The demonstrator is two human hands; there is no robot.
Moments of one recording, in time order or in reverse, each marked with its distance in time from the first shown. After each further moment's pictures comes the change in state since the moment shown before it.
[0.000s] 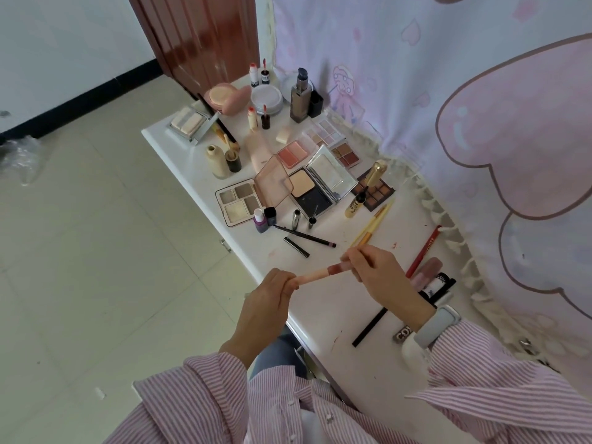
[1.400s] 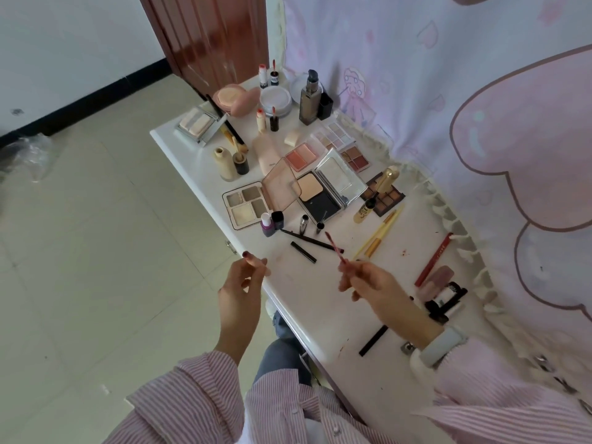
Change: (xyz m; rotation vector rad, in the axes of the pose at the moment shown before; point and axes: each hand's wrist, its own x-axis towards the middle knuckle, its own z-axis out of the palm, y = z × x) left_hand 0.007 -0.021 -0.017 -0.422 0.378 -0.372; right_hand -0.008 0.008 0.009 0.237 -0.176 0.080
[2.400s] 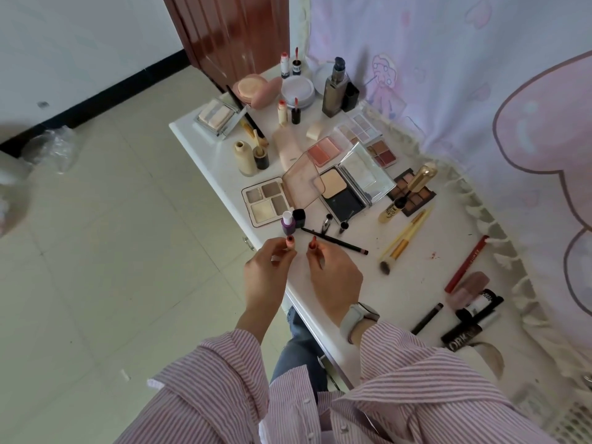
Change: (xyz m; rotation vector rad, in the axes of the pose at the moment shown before) left_hand 0.039 -0.002 0.017 0.162 0.006 0.120; right_hand 0.075 0.020 0.102 -0.635 0.618 -0.313
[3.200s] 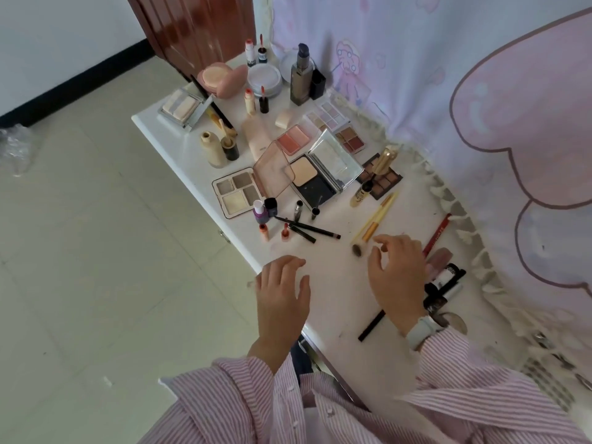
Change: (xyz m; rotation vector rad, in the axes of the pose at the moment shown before) left_hand -0.070 0.002 0.036 0.269 -0.021 0.406; right_hand -0.009 0.076 -0.103 -0.251 0.156 -0.035
